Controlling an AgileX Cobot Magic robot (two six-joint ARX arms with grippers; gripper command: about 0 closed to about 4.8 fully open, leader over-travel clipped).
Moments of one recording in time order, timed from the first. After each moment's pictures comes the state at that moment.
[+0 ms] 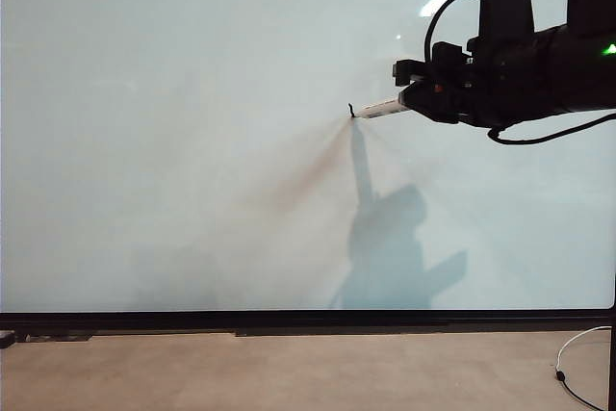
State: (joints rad) left arm 0.00 0.00 0.00 -0.04 0.00 -0.01; right arm 0.46 1.56 0.45 1.21 -0.04 0.03
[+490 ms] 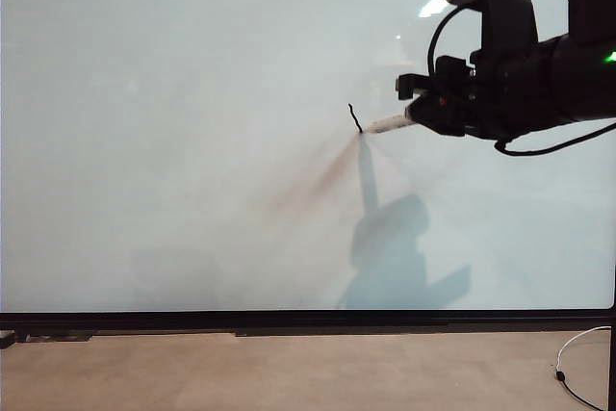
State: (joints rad) left arm 0.00 0.00 0.00 -0.04 0.00 -0.01; right arm 0.46 1.56 0.43 1.18 0.00 0.03
